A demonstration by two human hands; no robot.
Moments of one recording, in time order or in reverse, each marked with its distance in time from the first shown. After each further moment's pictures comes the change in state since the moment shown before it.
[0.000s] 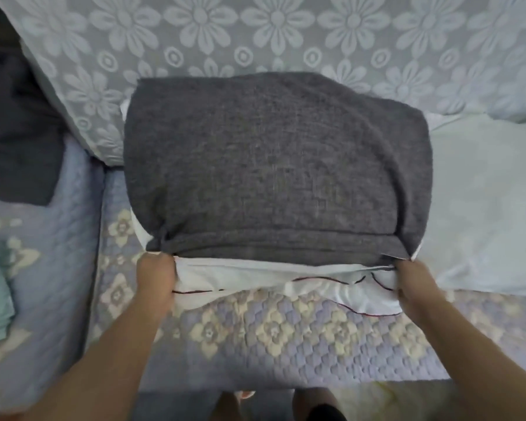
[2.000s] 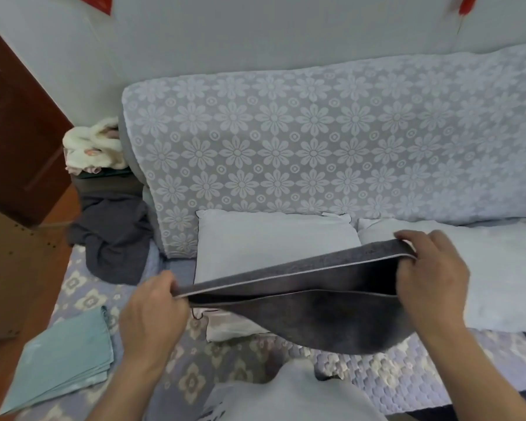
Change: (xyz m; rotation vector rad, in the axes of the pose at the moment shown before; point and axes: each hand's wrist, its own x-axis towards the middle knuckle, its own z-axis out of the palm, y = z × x) left_hand -0.228 0.132 -0.282 0.549 0.281 0.977; right_hand -0.366 -0.223 -0.087 -0.466 0.680 -1.058
